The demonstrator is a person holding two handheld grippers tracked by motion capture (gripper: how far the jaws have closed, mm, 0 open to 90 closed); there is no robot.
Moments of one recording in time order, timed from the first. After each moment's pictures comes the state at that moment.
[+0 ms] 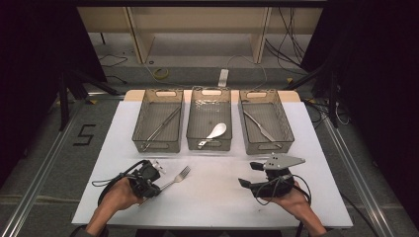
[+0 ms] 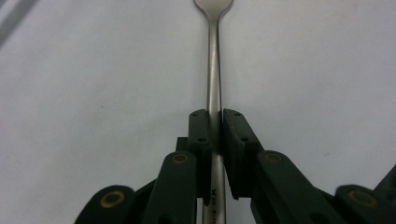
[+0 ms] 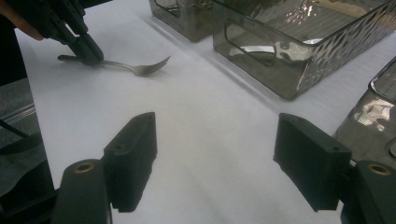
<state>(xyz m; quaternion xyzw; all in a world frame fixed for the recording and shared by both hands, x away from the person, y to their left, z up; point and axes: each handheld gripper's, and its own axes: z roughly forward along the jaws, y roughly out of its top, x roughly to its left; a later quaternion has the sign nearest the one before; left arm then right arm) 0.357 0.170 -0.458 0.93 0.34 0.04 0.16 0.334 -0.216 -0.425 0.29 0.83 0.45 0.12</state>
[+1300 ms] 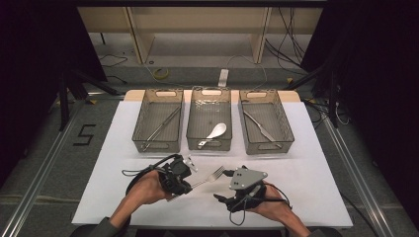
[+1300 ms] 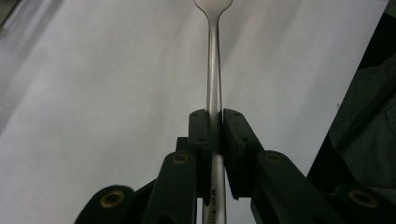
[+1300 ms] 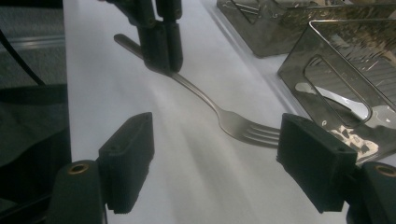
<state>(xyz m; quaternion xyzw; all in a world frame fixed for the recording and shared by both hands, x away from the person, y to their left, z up) 0.358 0.085 -0.421 0.95 0.24 0.01 0.20 0.313 -0.143 -0.429 0.13 0.89 0.40 0.17</state>
